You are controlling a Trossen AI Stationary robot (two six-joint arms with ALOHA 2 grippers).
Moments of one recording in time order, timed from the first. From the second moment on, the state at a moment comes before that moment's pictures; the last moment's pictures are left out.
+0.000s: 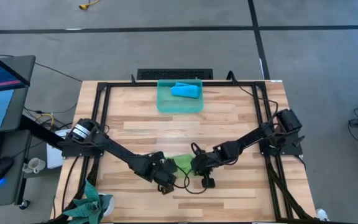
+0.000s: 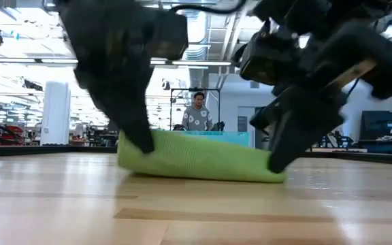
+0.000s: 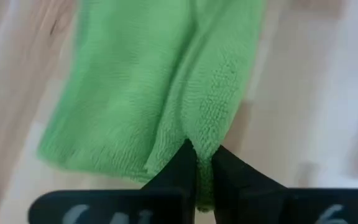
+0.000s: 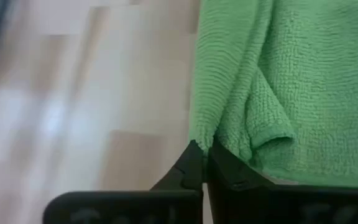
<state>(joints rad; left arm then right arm) -0.47 1.94 1.26 -0.57 -0.26 -0.76 0.36 1.84 0.88 -0.01 -0.14 0.22</state>
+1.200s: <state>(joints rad) -0.20 2.01 1.26 -0.49 0.26 -0.87 0.43 1.81 0.88 -0.04 -0.18 0.52</state>
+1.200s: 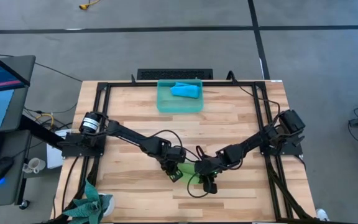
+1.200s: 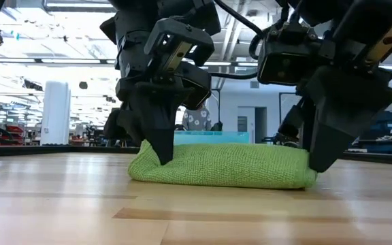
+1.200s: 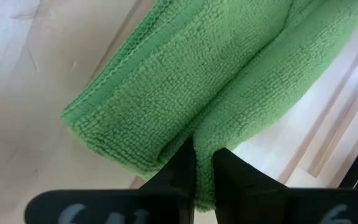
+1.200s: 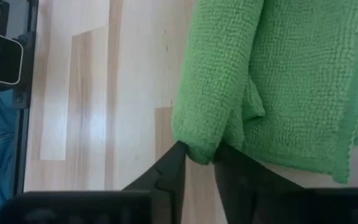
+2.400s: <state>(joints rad) -0.20 2.01 1.26 -0.48 0.27 -0.87 0.48 1.76 0.88 0.12 0.10 0.35</state>
